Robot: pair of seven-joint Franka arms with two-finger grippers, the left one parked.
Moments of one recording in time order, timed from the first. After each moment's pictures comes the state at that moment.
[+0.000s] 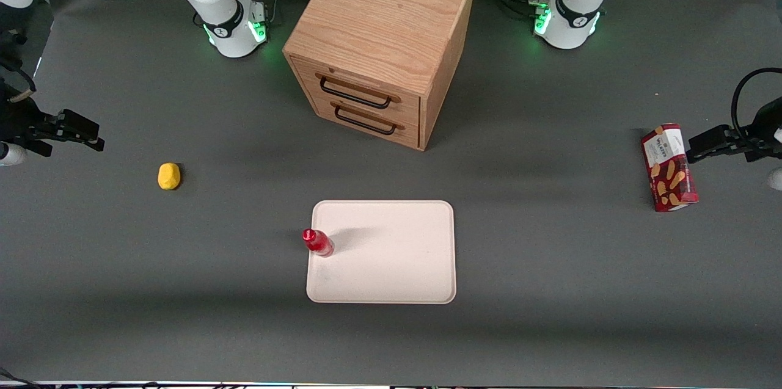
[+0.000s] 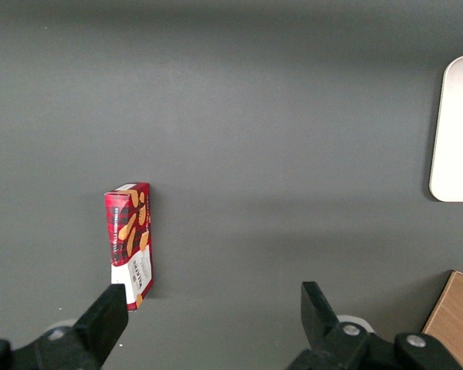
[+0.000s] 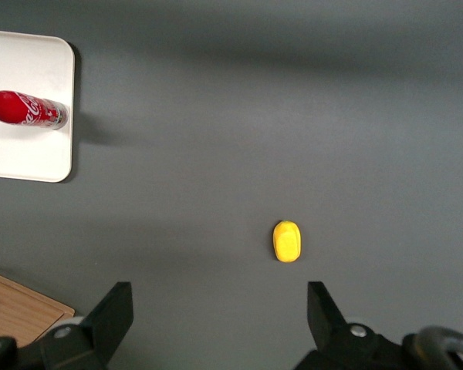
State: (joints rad) arm 0.01 0.03 -0.07 -1.61 -0.01 1.66 -0.12
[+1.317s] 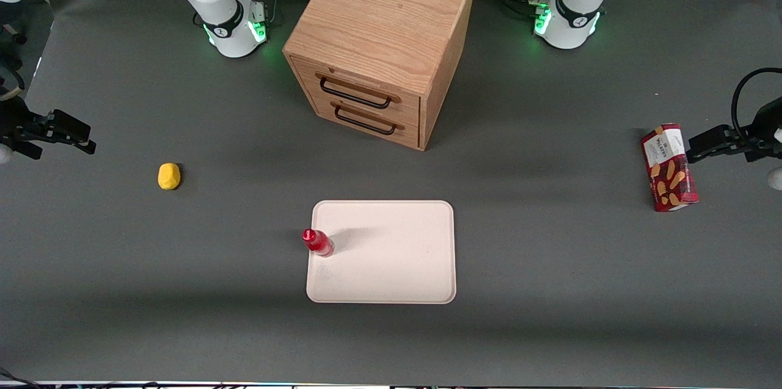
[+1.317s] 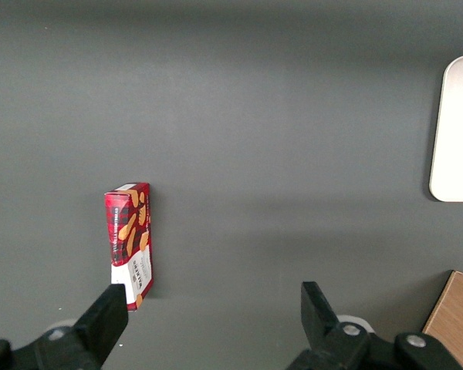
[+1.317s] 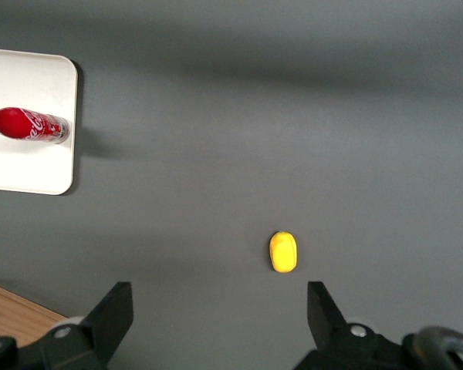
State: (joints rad) arm 0.02 0.03 -0.08 -1.58 -0.01 1.67 -0.12
